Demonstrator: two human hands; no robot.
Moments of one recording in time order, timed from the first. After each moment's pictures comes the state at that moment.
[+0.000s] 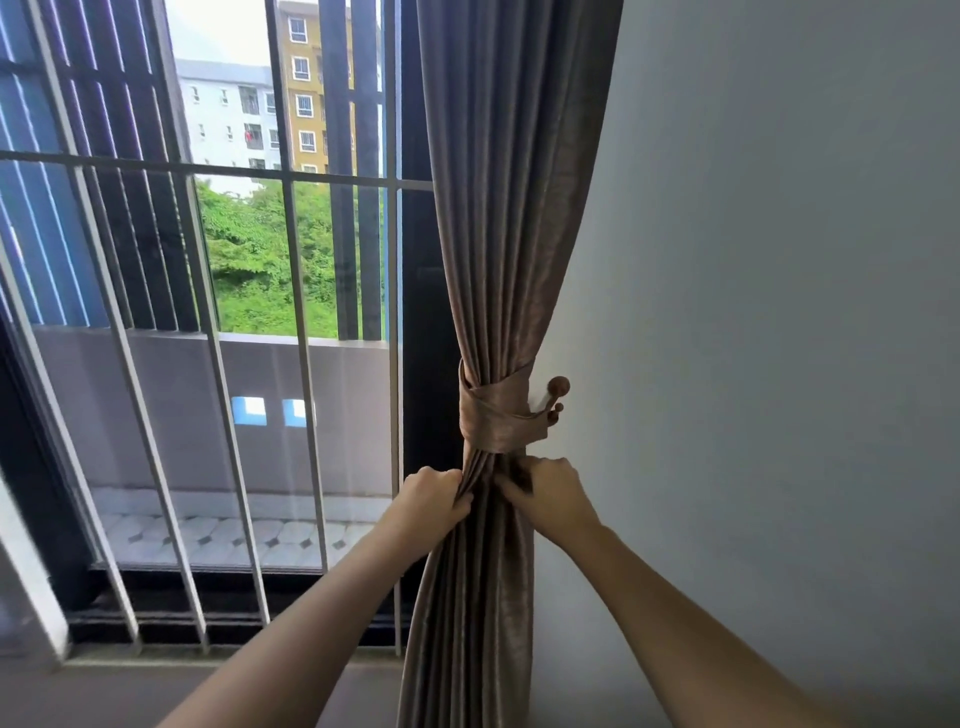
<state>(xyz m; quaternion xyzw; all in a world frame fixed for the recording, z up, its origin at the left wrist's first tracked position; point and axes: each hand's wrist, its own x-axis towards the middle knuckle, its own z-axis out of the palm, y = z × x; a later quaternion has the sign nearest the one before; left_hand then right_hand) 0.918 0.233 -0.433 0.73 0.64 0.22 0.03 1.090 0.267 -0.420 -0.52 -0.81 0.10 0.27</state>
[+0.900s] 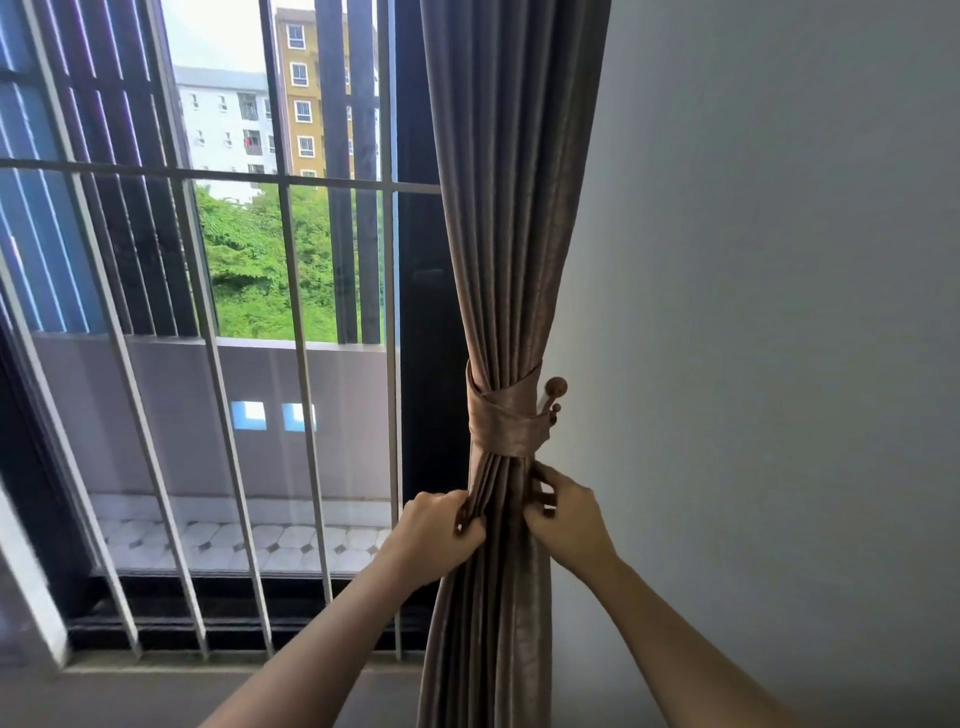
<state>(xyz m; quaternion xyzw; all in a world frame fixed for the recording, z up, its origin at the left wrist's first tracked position) 0.930 0.210 -0.447 0.73 0.60 0.31 0.09 1.110 0.252 -0.444 -0.49 -0.74 0.23 0.41</state>
